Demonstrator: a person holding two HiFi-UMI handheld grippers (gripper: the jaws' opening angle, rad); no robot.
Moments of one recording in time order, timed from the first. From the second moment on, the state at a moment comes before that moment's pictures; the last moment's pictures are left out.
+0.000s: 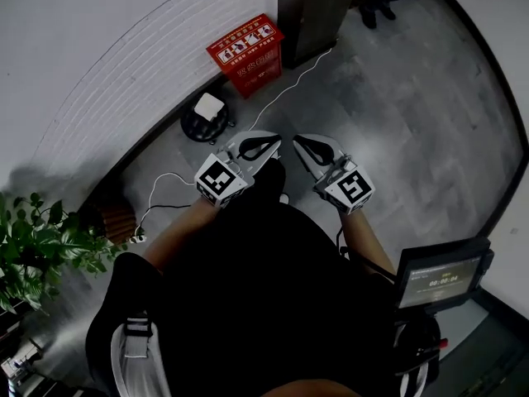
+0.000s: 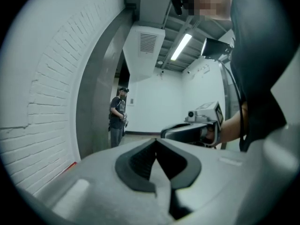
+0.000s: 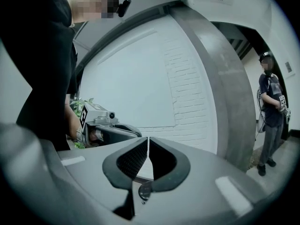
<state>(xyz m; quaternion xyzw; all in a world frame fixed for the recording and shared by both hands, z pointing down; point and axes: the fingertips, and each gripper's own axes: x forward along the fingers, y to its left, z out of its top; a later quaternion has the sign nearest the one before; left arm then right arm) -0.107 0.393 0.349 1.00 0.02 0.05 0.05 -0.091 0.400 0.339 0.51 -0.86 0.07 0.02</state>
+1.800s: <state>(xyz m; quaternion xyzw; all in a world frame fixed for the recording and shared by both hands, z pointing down) 0.037 -0.085 0.355 0.92 -0.38 0.05 0.07 0.051 -0.090 0.357 0.14 -0.98 0.11 0.02</state>
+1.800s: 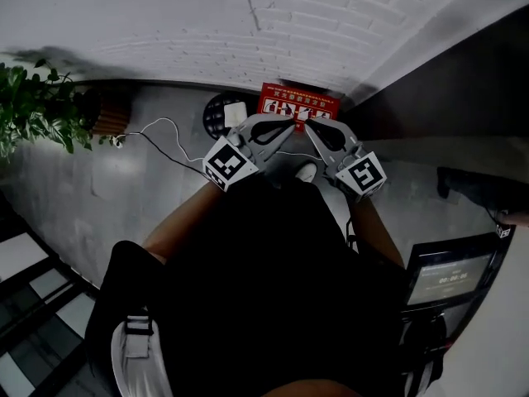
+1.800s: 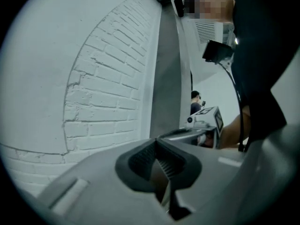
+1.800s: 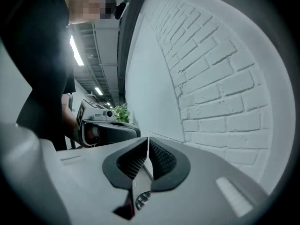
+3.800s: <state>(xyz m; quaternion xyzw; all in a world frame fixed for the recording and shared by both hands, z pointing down) 0.034 -0.117 0.712 0.87 -0.35 0.17 0.31 0.086 -0.117 0.832 0.43 -0.71 0.54 0.13</state>
